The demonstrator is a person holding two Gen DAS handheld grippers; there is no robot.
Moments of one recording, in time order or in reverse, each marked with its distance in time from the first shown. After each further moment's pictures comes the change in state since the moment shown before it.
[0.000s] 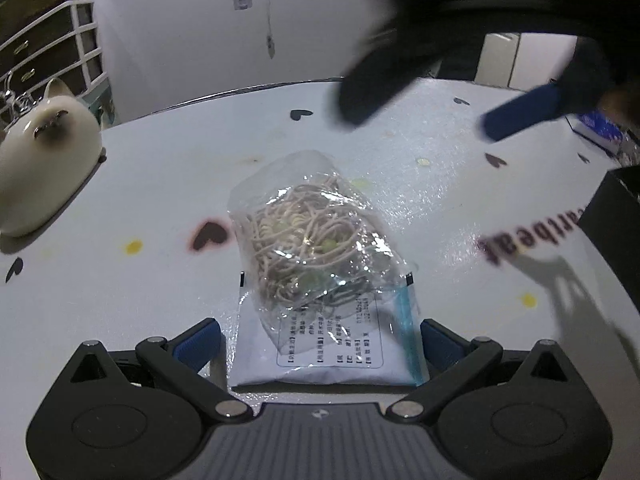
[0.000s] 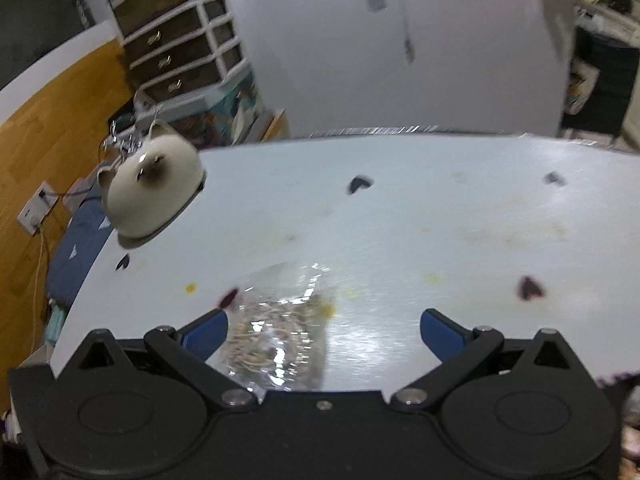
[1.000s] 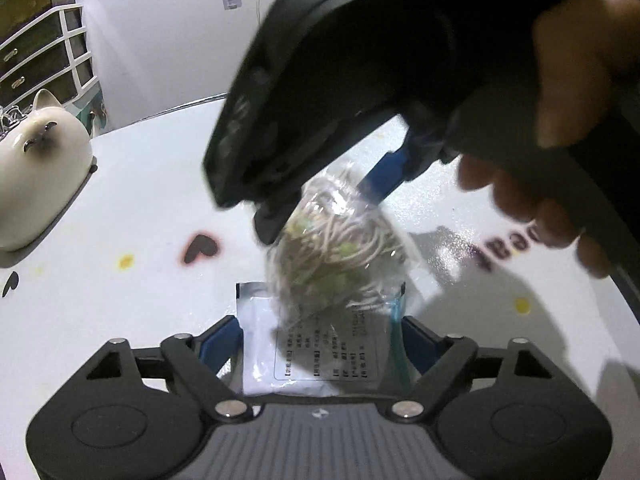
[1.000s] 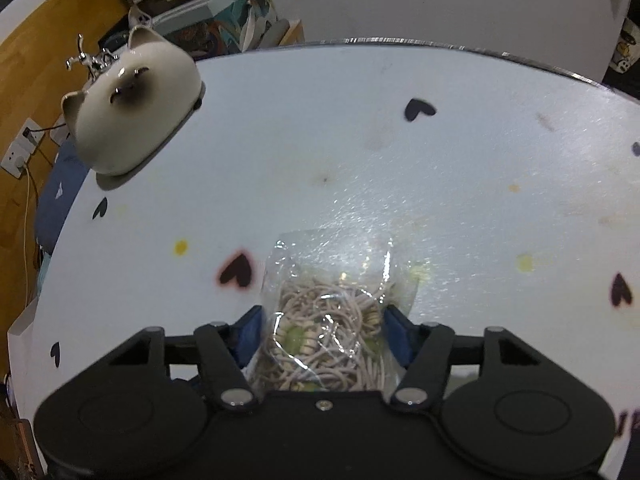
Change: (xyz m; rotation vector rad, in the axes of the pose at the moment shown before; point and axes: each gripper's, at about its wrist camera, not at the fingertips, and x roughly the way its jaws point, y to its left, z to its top) left arm -0.003 -0.008 0.011 0.010 0.013 -0.014; right arm 0.088 0.035 0.018 -0.046 0.245 0.003
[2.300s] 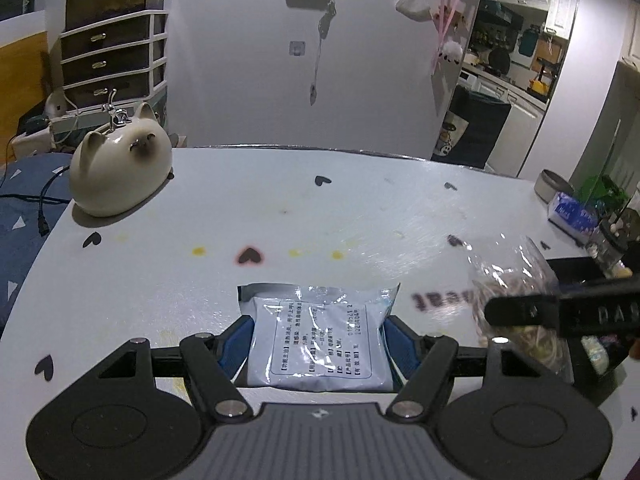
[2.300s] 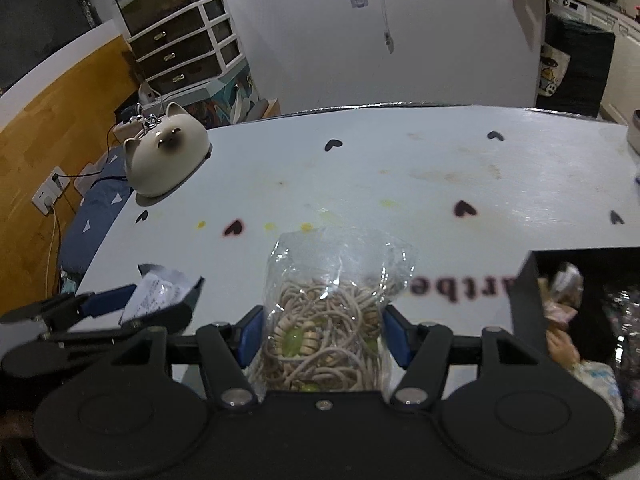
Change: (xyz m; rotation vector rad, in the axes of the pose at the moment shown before) left arm -0.133 -0.006 -0.016 -0.242 -0.131 0.023; right arm -0.166 -0.049 -0.144 0.058 -0.253 -0.031
